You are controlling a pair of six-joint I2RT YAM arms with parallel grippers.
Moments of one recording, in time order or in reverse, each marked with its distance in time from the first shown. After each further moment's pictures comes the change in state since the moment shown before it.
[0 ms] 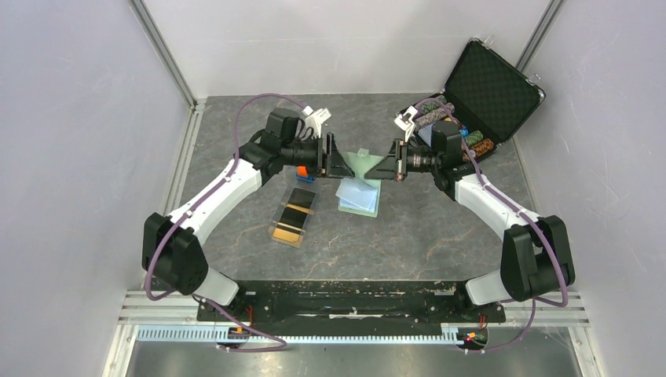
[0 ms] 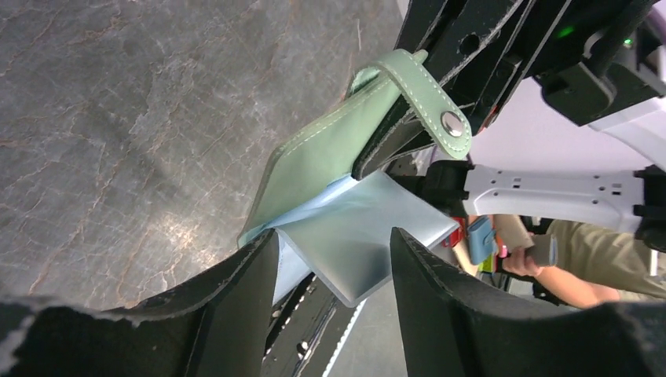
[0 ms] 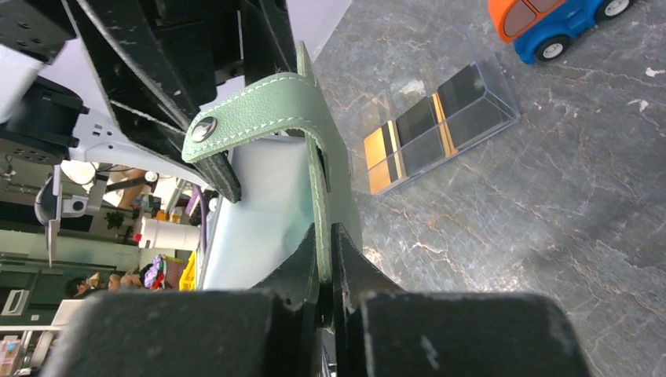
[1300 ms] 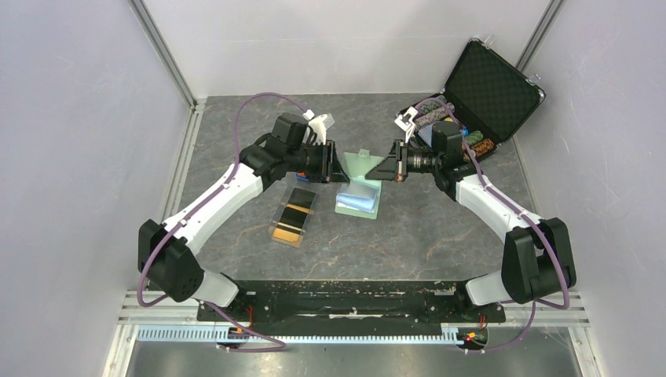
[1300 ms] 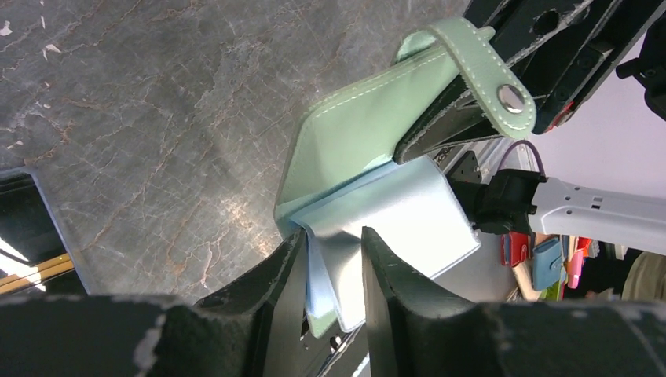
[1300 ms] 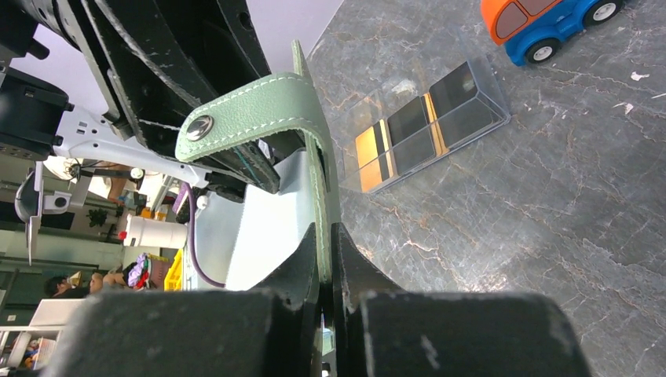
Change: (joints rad) left arm -0.071 -0.046 0.007 -0.106 -0.236 0.028; right arm 0.002 -0.013 0.002 -0.017 0.011 -0.033
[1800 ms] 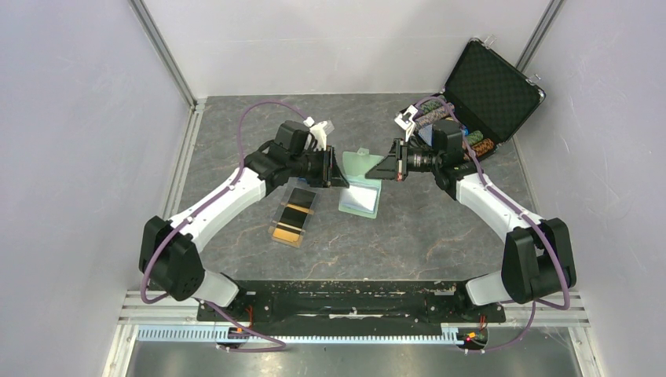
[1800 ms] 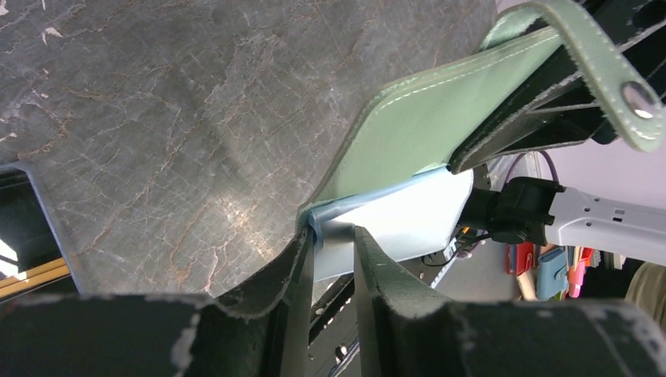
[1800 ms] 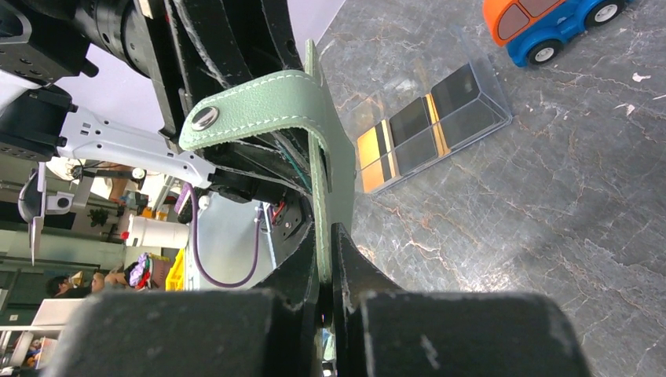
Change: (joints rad) left arm 0.000 0.011 -0.089 0.090 -0.008 -0.020; right arm 0.000 0.000 0.018 -0.020 -0.001 0.000
